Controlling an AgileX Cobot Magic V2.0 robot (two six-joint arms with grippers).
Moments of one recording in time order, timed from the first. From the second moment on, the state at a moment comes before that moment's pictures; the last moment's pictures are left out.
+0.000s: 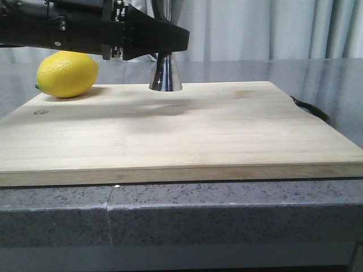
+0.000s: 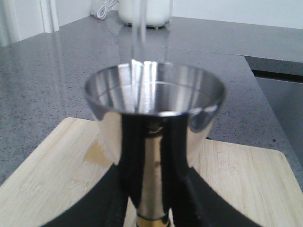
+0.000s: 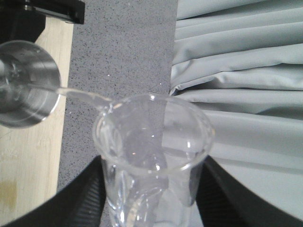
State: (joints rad) left arm -0.33 1.84 -1.12 -1.76 1.16 2.18; right arm 0.57 1.49 -1.53 -0.20 0.61 -1.22
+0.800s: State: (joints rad) left arm -0.33 1.84 -1.12 -1.76 1.16 2.18; right arm 0.57 1.49 -1.53 -0.23 0.61 -1.26
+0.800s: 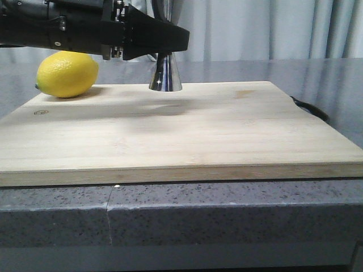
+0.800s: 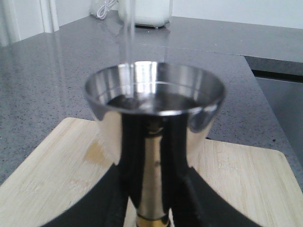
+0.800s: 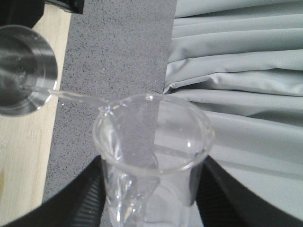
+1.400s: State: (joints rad) left arm -0.33 1.84 -1.12 -1.76 1.16 2.18; right arm 0.56 1.47 -1.53 -0.11 0.67 -0.67
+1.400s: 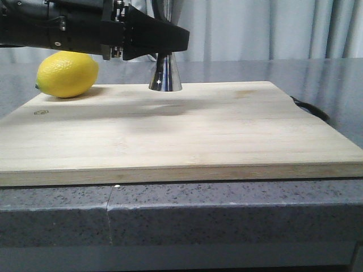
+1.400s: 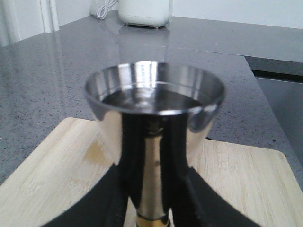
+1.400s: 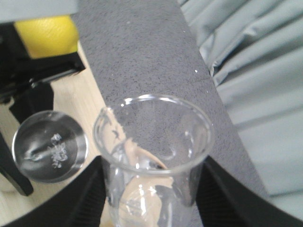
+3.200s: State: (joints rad) left arm -0.33 1.84 -1.12 -1.76 1.16 2.18; right arm 0.47 1.61 -0.63 0.33 -0.79 -0.18
